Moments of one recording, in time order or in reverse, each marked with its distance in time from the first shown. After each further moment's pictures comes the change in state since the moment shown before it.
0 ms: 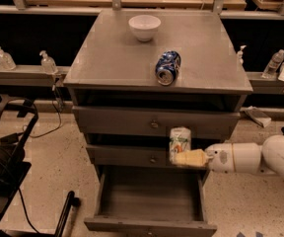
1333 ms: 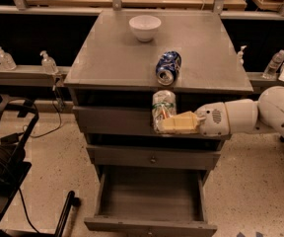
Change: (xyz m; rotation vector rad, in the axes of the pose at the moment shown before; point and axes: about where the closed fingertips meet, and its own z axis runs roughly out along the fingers) arm 0.082 -0.117 0.002 0.127 -0.068 -0.060
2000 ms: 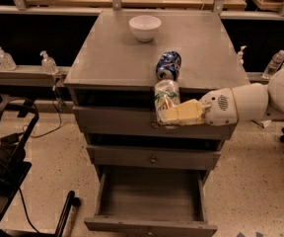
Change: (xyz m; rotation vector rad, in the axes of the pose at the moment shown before) arm 0.017 -0.030 -0.017 -0.051 -0.032 0.003
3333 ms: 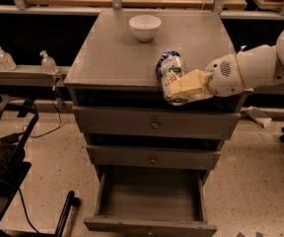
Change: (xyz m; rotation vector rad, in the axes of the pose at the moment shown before) arm 0.058 -0.012 -0.028 -0.189 -0.015 0.031
